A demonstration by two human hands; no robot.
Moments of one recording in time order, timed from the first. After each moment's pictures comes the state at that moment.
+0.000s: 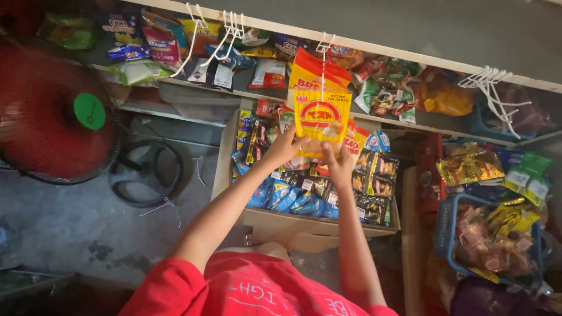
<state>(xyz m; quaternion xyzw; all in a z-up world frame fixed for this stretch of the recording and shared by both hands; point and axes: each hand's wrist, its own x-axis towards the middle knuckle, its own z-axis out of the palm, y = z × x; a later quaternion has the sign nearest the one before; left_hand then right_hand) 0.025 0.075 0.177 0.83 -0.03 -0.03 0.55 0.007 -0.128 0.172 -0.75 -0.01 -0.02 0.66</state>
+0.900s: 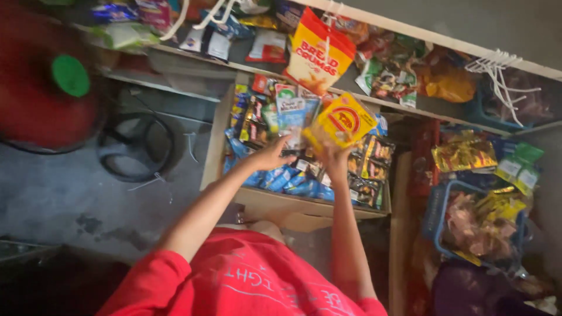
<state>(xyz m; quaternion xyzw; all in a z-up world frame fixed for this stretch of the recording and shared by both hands) -0.025 0.090 0.039 0.87 -0.17 -0.06 0.46 -0.013 -0.162 0.079 -0.72 0.02 -0.02 0.69</state>
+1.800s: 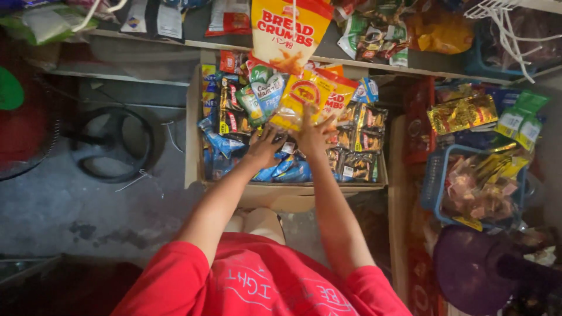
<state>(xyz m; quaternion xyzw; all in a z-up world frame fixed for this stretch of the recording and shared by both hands) -0.032 0.042 0.002 0.95 -0.23 -0.13 0.17 0.005 -0.122 0.103 -0.96 0.11 0.14 0.19</state>
